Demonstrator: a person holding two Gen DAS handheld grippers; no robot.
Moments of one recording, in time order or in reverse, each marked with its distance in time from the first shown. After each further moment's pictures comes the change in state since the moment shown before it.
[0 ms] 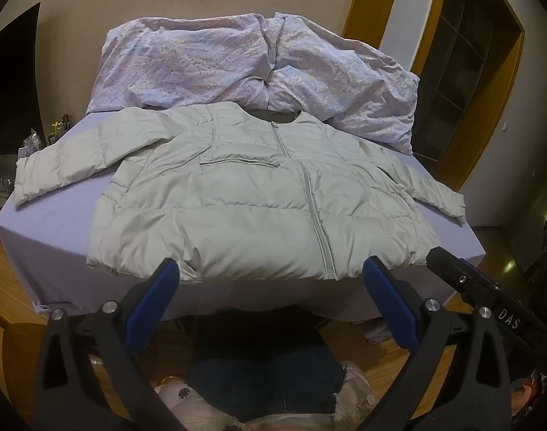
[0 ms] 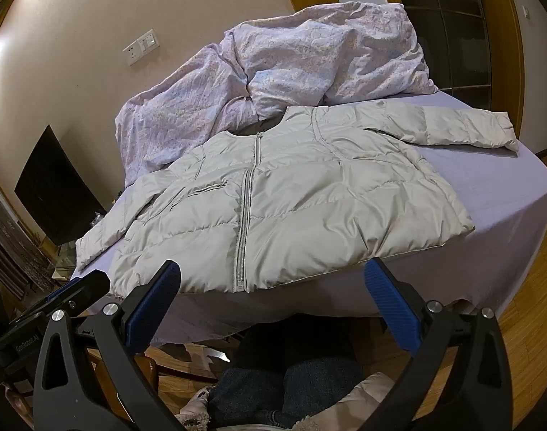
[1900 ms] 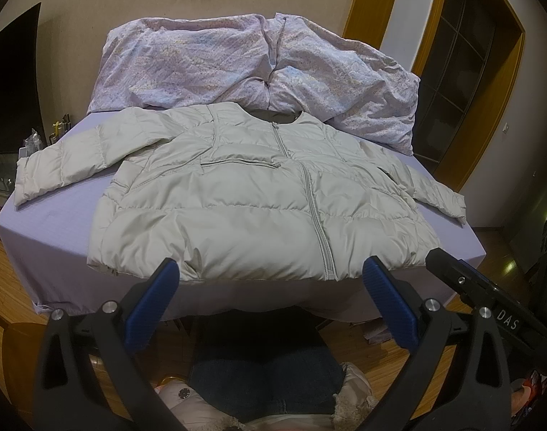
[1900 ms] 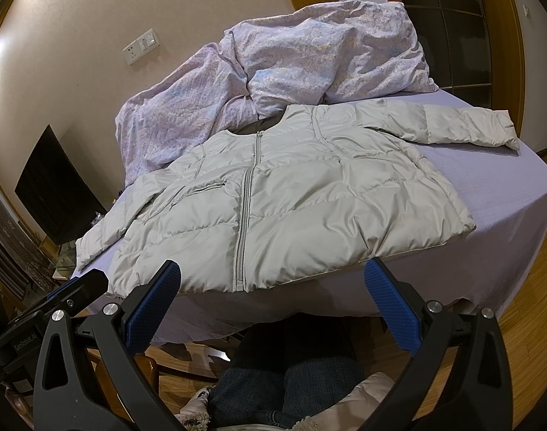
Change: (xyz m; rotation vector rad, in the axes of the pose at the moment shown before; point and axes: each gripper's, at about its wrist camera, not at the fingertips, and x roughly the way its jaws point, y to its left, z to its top) left arm 0.000 0.000 0.000 0.002 0.001 0.001; right arm 0.002 -0.001 0.000 0.004 0.004 0.000
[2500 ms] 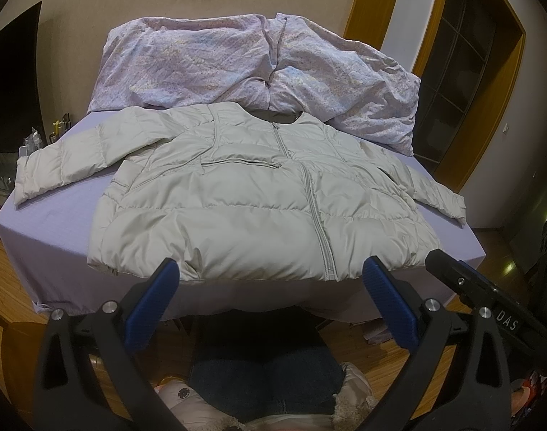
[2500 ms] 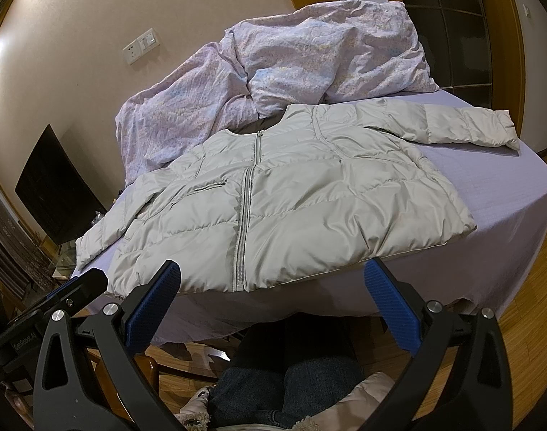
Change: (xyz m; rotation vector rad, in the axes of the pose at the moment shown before) left arm 0.001 -0.001 0.000 -0.003 0.002 -0.001; right arm 0.001 0.001 0.000 0.001 0.001 0.000
